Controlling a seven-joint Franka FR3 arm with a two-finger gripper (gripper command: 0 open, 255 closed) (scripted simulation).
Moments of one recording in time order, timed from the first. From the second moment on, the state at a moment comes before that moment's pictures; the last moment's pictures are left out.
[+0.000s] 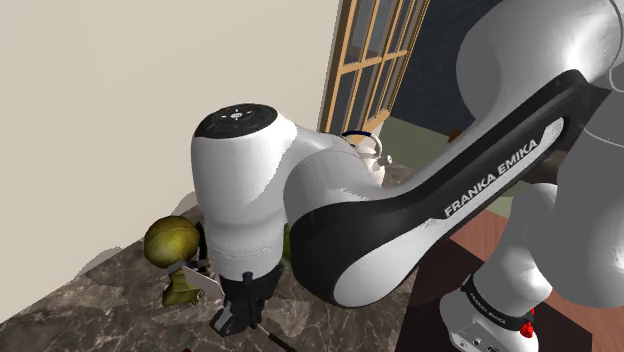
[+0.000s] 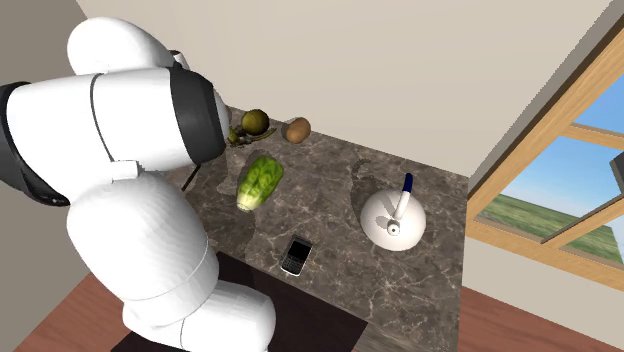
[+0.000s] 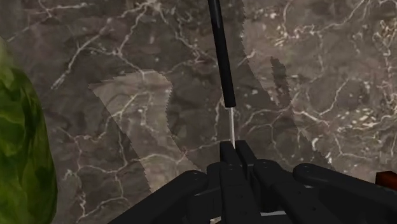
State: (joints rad) arm 0.49 0.16 0.54 -2.13 -0.05 2.22 0.79
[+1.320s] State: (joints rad) arm 0.51 0.29 0.51 -2.17 -0.14 2.38 0.85
